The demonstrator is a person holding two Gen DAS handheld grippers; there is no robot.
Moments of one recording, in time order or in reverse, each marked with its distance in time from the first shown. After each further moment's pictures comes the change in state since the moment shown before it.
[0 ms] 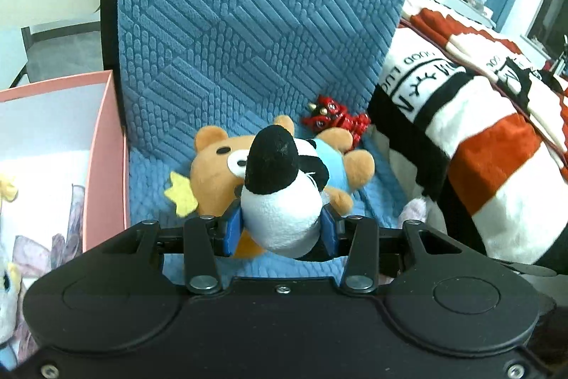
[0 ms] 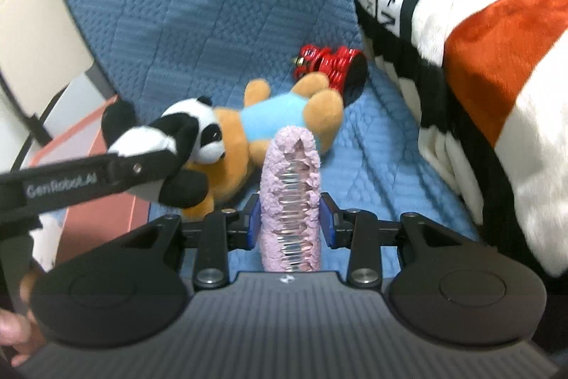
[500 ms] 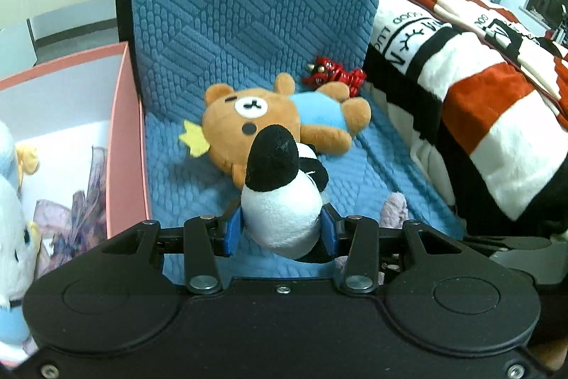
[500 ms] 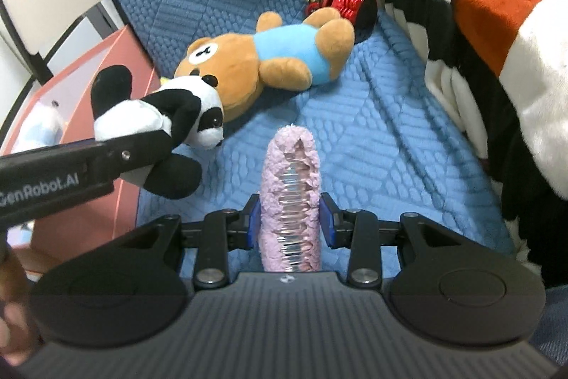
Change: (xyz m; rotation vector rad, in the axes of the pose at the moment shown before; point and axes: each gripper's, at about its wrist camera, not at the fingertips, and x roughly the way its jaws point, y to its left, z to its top) left arm -0.030 -0.002 -0.047 0.067 0.050 0.028; right arm -0.005 0.013 -0.039 -0.065 0.116 -0.020
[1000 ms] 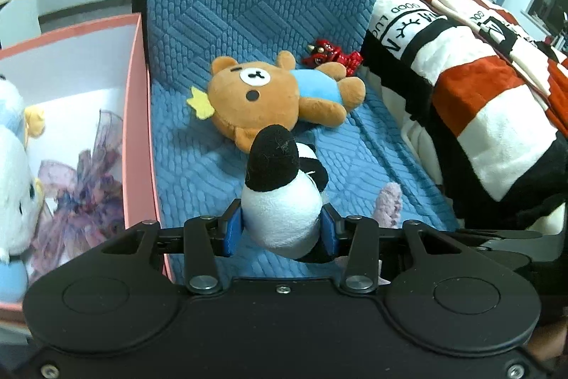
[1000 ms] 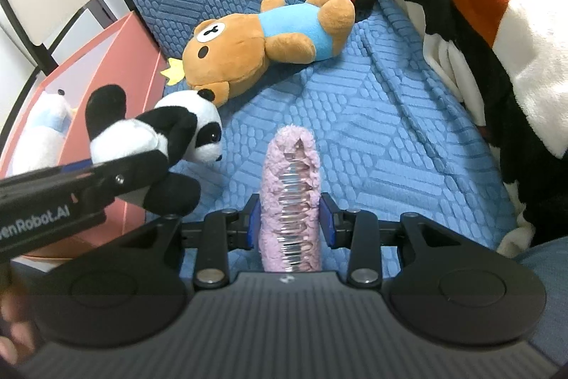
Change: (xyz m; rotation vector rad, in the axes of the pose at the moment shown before) left arm -0.024 0.008 -0.020 -0.055 0.051 -0.033; right arm -0.014 0.002 -0.013 0.033 0.049 0.013
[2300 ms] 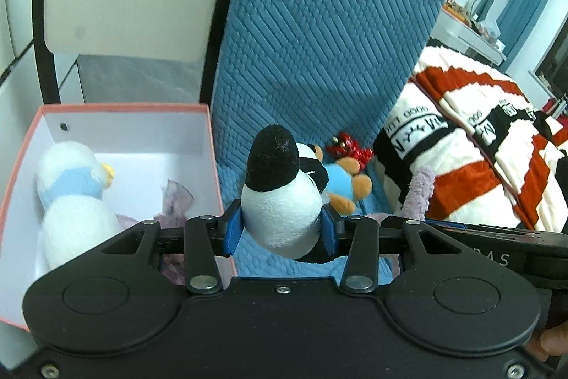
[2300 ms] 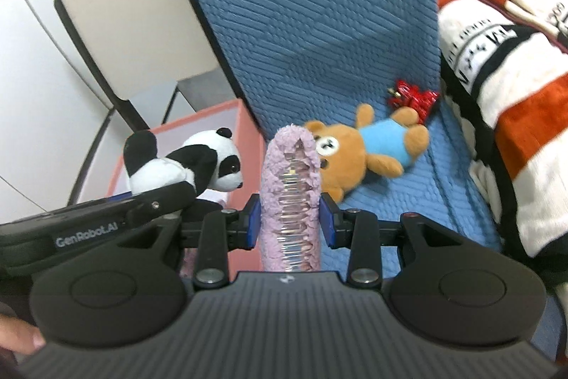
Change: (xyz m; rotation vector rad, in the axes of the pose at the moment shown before) left arm -0.131 0.069 0.097 -0.129 -0.099 0.000; right arm -0.120 0.107 0.093 -0.068 -0.108 0.120
